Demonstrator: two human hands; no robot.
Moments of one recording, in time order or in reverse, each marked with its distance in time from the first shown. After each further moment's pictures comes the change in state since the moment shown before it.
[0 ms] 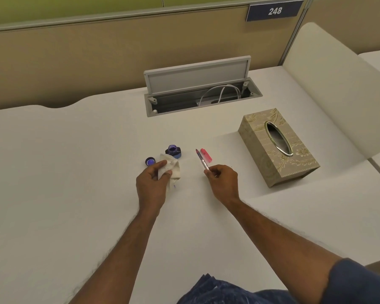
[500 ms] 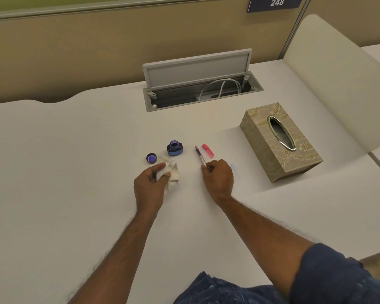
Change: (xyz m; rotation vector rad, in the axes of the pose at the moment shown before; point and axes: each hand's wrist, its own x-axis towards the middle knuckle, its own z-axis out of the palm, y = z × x) left_hand 0.004 -0.017 -0.017 0.019 -0.027 -0.052; right_hand -0.002 -0.007 0.028 -0.209 0.094 0.055
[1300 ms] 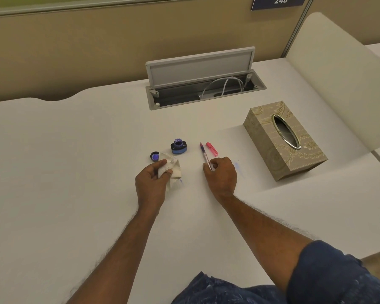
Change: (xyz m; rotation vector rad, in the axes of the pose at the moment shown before) left_hand 0.004 0.006 -0.007 -0.019 0.000 -0.002; right_hand -0.003 -0.002 0.007 -0.011 0.078 -0.040
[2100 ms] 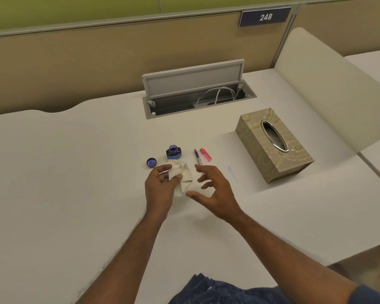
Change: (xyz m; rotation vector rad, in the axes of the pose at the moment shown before) left_hand -0.025 0.010 0.019 -0.039 -0.080 -0.014; right_hand -0.050 -0.001 -0.063 0.466 -0.343 -0.479
